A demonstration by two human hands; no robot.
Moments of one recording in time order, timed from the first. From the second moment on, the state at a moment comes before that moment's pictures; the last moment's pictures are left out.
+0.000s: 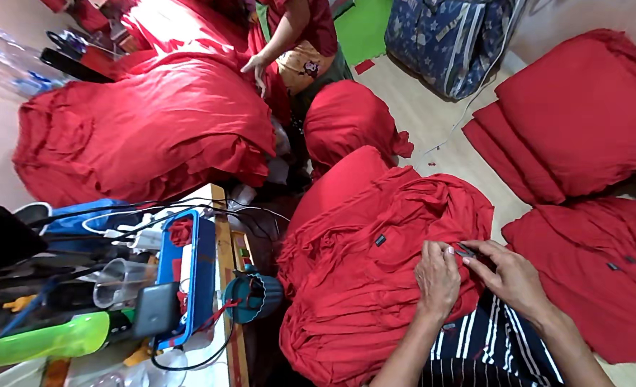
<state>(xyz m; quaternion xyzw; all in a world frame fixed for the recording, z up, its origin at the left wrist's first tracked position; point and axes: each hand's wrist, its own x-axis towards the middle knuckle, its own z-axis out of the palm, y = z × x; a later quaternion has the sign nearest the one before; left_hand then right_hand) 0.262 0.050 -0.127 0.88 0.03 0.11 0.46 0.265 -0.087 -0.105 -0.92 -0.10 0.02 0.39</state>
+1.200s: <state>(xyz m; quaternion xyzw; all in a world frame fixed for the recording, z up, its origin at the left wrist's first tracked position) 0.257 0.047 -0.143 0.89 -0.01 0.22 0.39 0.258 -0.074 -0.113 -0.93 -0.11 -0.11 0.33</state>
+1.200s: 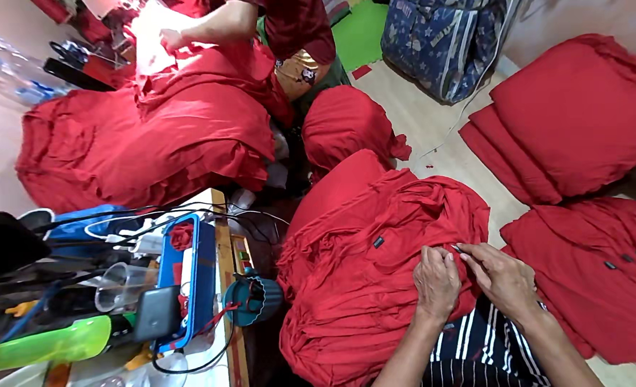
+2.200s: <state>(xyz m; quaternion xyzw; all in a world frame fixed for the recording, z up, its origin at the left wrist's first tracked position) 0.282 0.135 -0.053 0.79 0.03 -0.07 0.61 0.261 -0.065 -0.114 -0.86 -0.13 0.03 0.49</state>
